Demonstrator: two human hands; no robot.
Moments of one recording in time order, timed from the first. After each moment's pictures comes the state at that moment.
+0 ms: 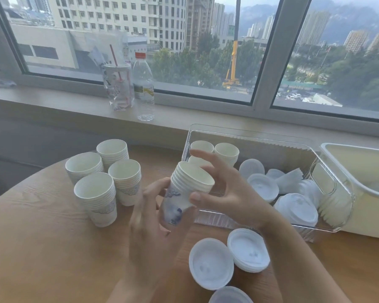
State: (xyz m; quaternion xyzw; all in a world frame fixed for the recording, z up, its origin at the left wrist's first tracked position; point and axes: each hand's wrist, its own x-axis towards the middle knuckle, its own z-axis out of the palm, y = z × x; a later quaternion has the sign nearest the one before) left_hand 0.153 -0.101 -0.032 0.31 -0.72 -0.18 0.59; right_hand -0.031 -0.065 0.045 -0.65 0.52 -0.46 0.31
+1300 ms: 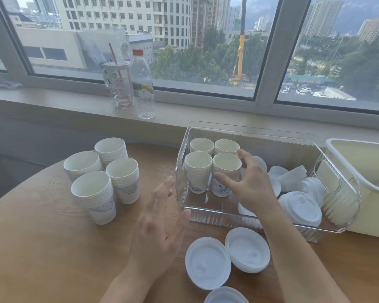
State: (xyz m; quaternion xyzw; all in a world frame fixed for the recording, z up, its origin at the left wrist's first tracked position) left_hand 0.151 -0.112 -0.057 0.32 -0.79 -0.22 0.48; right_hand -0.090 -0.089 0.000 -0.50 0.75 -0.43 0.07
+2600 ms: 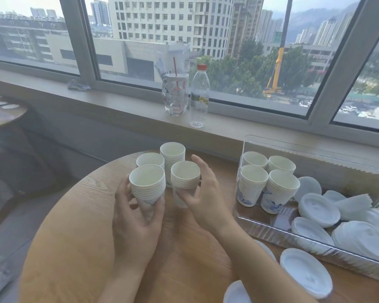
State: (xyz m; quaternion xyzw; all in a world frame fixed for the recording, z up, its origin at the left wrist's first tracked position) left_hand 0.265 -0.141 -0.040 0.49 -0.58 -0.20 0.62; right_hand 0.100 -0.153 -0.001 -0.62 0.61 -0.46 0.19
